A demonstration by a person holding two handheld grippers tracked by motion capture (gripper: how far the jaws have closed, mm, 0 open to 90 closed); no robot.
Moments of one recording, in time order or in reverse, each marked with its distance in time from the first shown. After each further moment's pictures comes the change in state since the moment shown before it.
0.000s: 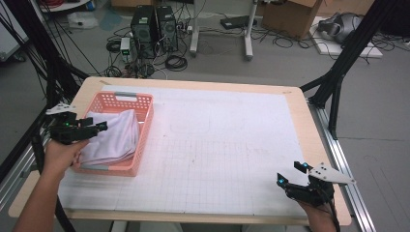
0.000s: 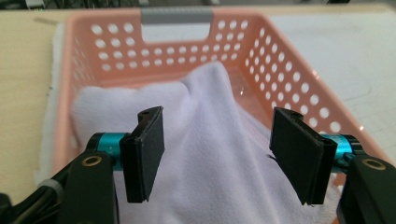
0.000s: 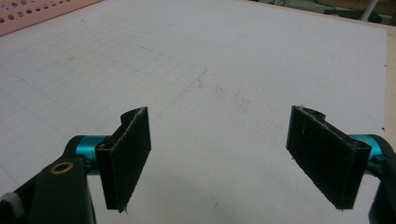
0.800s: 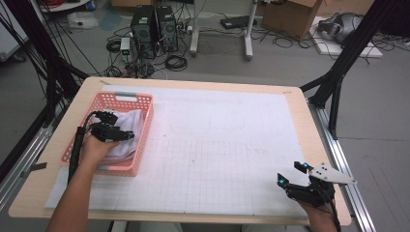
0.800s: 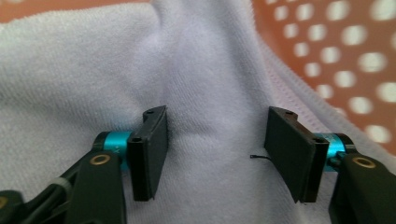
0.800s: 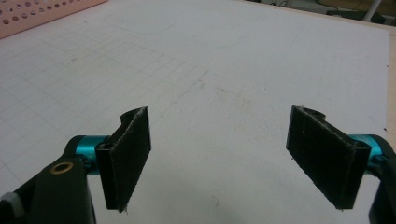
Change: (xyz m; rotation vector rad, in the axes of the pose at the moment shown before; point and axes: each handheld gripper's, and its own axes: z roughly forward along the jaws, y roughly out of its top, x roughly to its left) left arm -0.034 -0.007 0.084 0.278 0.026 0.101; right arm -0.001 0.000 -0.001 -0.002 0.009 0.010
